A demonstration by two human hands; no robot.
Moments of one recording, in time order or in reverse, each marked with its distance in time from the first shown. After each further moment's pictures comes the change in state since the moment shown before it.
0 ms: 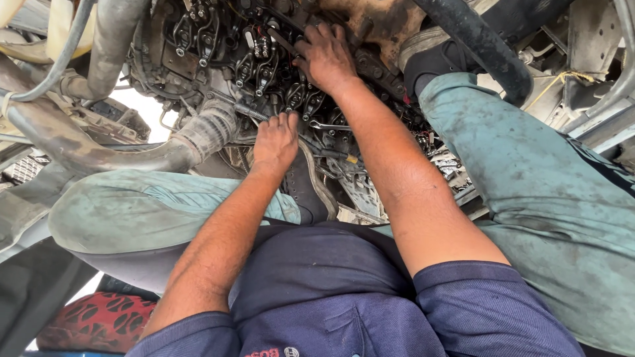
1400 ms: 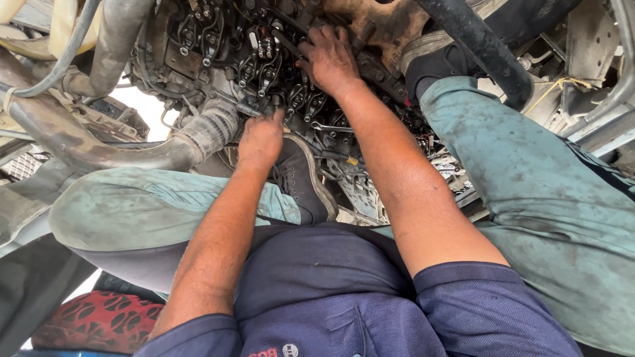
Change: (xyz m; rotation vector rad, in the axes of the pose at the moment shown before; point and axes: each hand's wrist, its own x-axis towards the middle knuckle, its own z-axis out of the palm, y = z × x) left_hand -0.007 -0.033 -0.021 -0.294 -0.011 -0.140; right_hand 0.000 -0.001 -0.002 -0.081 -0.038 -0.008
